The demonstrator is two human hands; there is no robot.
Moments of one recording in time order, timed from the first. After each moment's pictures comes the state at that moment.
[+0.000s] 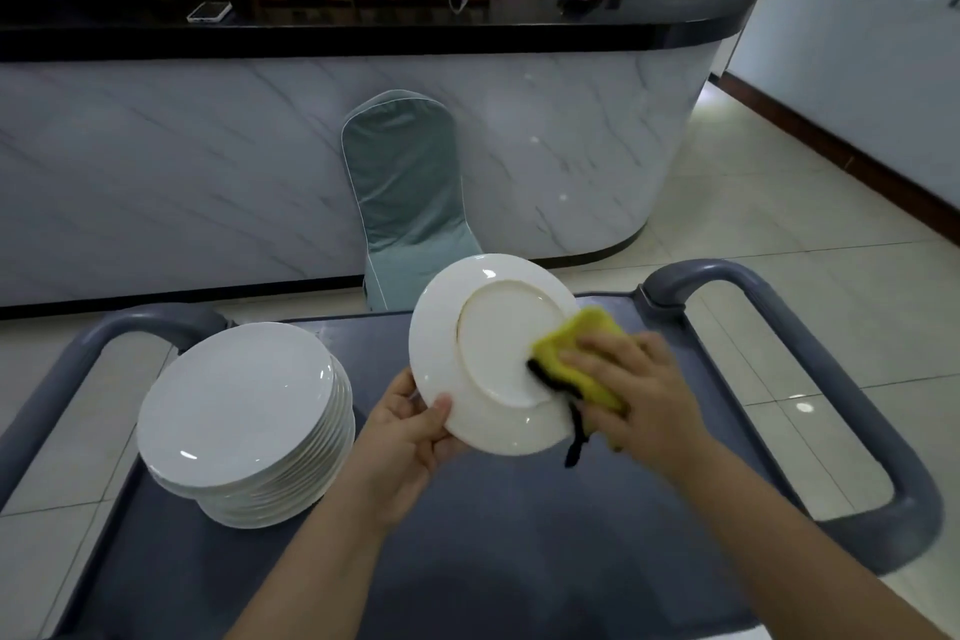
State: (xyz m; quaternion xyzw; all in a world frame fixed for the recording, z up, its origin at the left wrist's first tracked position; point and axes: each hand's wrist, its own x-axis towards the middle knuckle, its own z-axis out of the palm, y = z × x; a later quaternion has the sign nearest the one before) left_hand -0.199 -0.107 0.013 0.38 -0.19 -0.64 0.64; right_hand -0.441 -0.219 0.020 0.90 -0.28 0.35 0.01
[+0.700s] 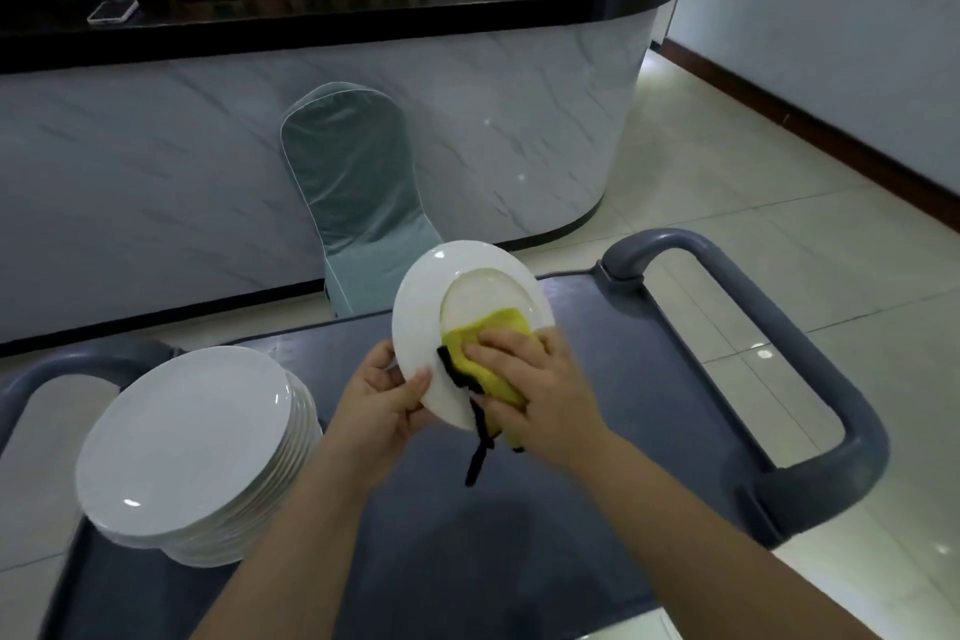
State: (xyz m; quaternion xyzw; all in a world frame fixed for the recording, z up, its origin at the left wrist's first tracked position) left_hand -0.198 -0.142 0.021 0.44 -0.26 -0.61 0.60; right_hand -0.389 -0.201 0.000 0.87 -0.32 0.38 -0.05
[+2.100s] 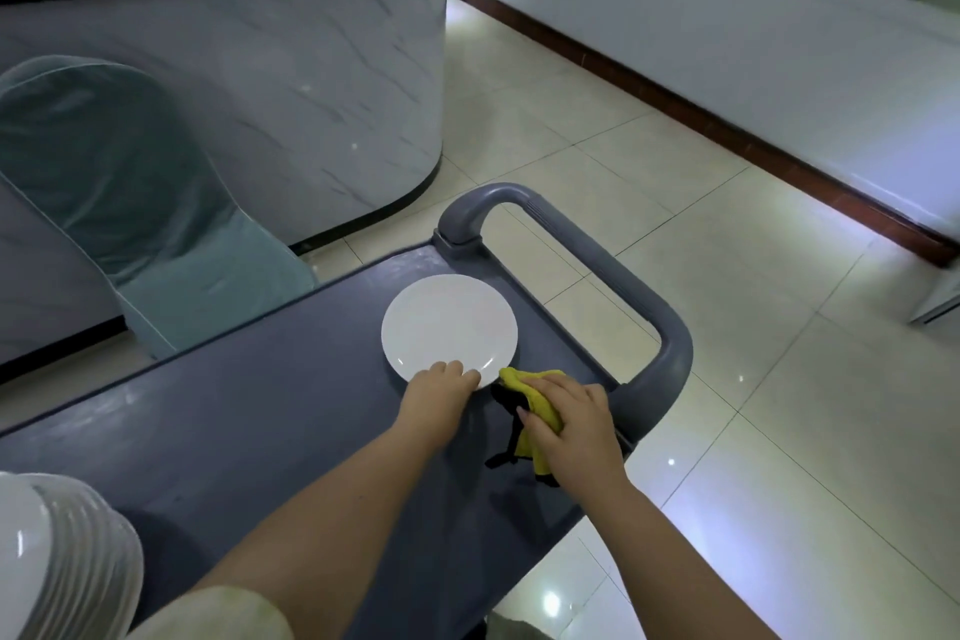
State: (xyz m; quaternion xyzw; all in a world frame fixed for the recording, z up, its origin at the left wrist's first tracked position) left_hand -0.368 -0.252 -0.118 0.47 -0.88 -0.07 -0.04; right_hand -0.538 -0.146 -0.066 0.62 -0.71 0.29 -0.17
